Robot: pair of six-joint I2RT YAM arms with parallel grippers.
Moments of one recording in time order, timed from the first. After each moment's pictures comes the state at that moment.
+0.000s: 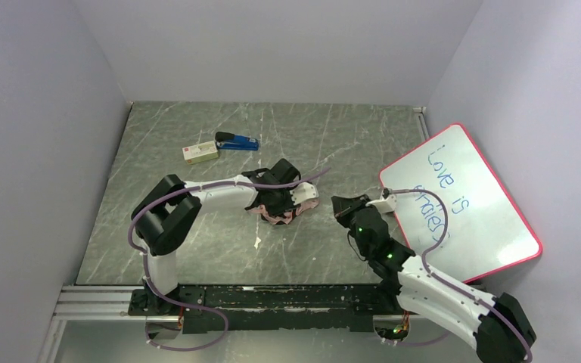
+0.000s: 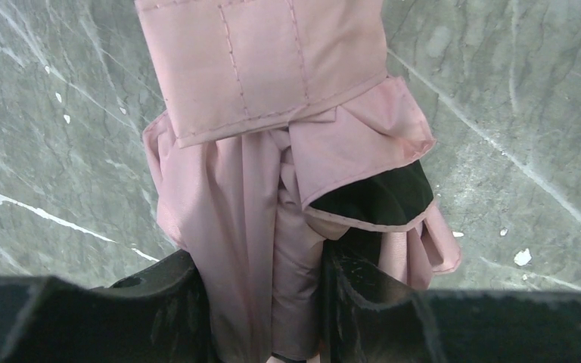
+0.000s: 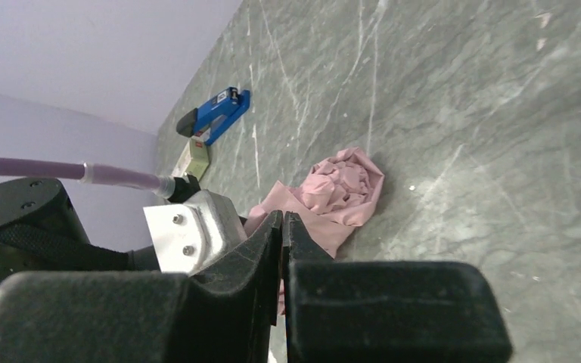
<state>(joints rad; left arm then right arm) -0.86 1.88 1.19 -0.35 -0.02 0.48 0.73 0.77 0.22 0.27 0.54 1.10</state>
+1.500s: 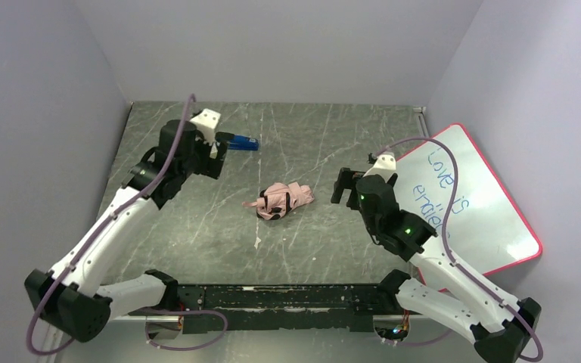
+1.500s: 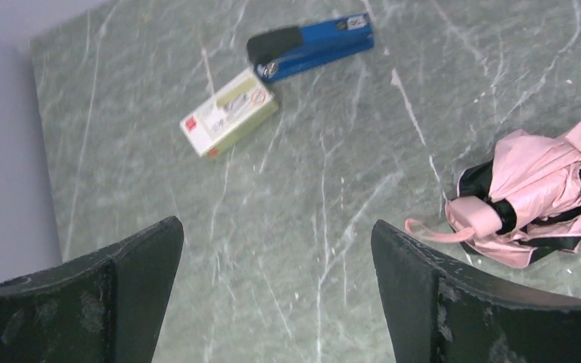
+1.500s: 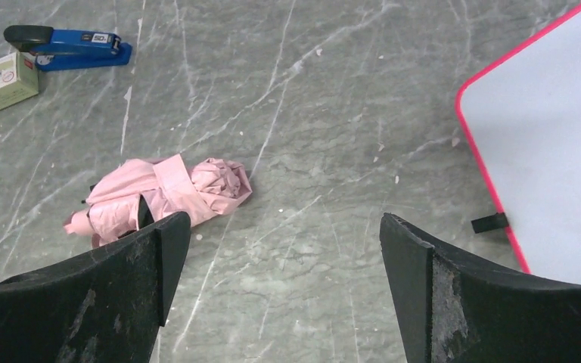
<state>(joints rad) -0.47 1.17 1.17 -0.55 -0.24 0.13 0.72 0.80 0.75 -0.42 0.60 0.47</state>
